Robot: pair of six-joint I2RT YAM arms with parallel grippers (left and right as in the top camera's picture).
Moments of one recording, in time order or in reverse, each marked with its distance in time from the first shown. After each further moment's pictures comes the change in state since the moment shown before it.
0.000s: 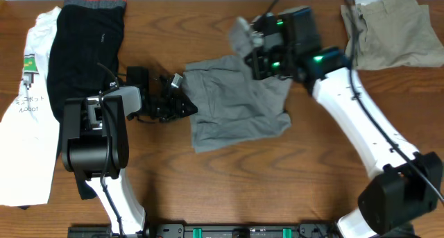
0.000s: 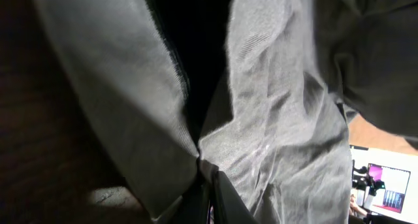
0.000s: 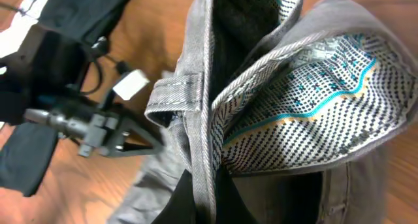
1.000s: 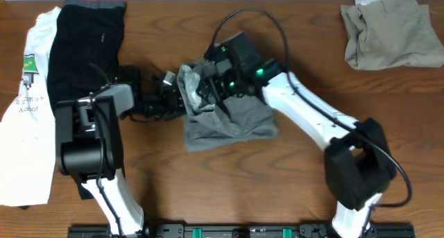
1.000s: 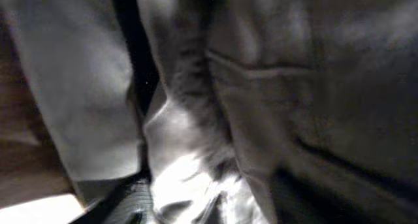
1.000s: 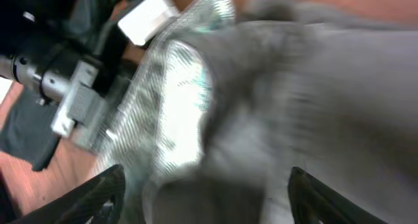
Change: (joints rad) left arm 0.093 -0.016 0.035 -0.109 0.078 -0.030; right arm 0.140 0.185 0.004 0.091 -0.050 0.032
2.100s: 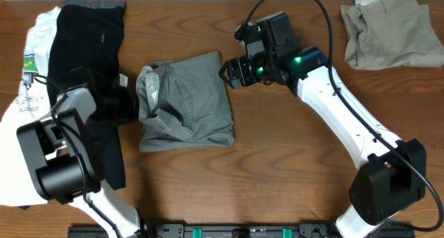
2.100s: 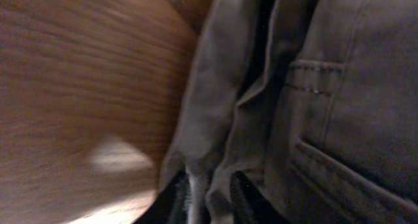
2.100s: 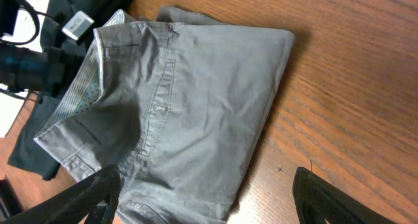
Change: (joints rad) left arm 0.213 -0.115 0.009 -0.083 -0.374 -0.055; right arm -0.107 -0.126 0.016 -0.114 0.006 -0.016
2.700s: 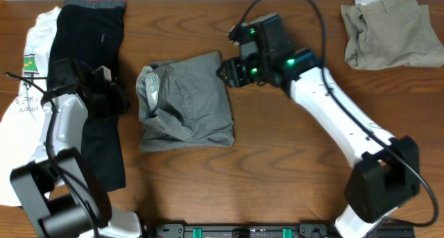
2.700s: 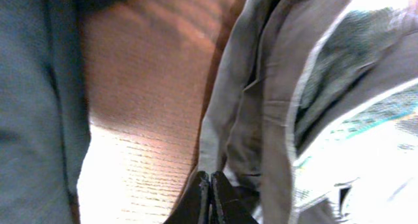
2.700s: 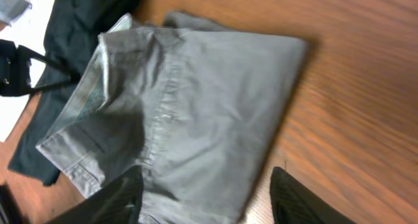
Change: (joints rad) left arm 0.000 -0.271 -0.001 -0.093 -0.245 -0.037; right arm 0.048 0.032 0.000 0.058 0.006 0.027
